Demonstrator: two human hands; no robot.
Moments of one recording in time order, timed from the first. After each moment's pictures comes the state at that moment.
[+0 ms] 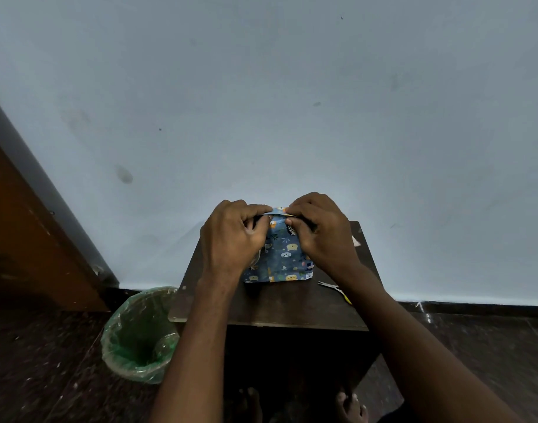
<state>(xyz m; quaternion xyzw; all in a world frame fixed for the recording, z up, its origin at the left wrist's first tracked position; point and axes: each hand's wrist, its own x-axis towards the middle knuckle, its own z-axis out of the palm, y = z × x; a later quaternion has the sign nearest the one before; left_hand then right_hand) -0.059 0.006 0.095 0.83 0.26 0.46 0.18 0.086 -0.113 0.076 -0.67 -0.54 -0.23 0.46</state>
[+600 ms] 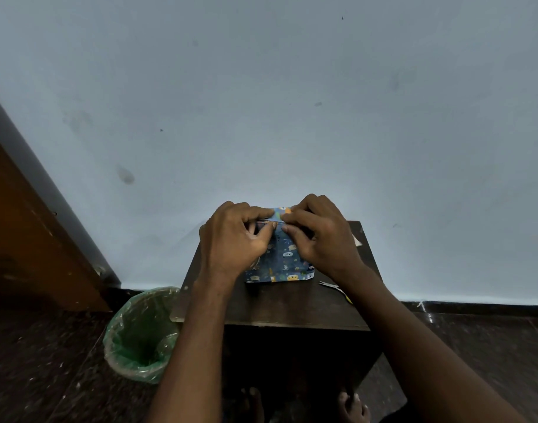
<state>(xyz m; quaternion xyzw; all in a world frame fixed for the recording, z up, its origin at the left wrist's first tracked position) -0.067 0.007 0.095 0.85 0.24 0.43 0.19 0.086 -0.117 0.075 -0.66 -0.58 -0.26 0.41</state>
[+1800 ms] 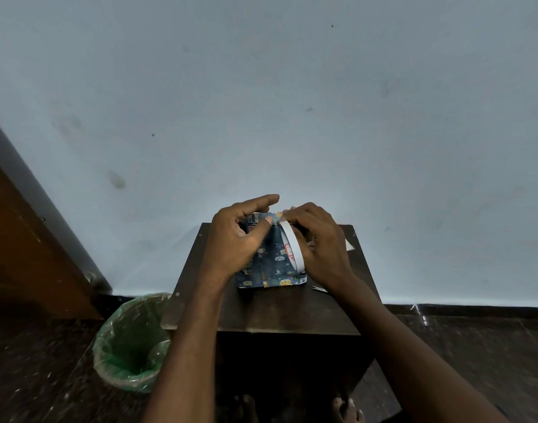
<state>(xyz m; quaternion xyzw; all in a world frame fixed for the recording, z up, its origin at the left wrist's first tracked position) -0.055 0.006 0.102 0.79 0.13 0.40 0.46 0.077 -0.124 0.074 -0.67 -0.53 -0.19 0.48</state>
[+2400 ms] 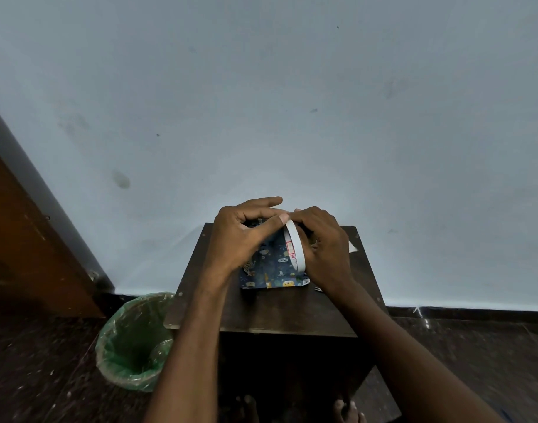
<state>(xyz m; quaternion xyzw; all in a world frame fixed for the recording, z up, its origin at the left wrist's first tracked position) -0.054 0.006 0.109 0.76 0.13 0.36 0.52 0.069 -0.123 0.073 -0.66 -0.51 -0.22 0.51</state>
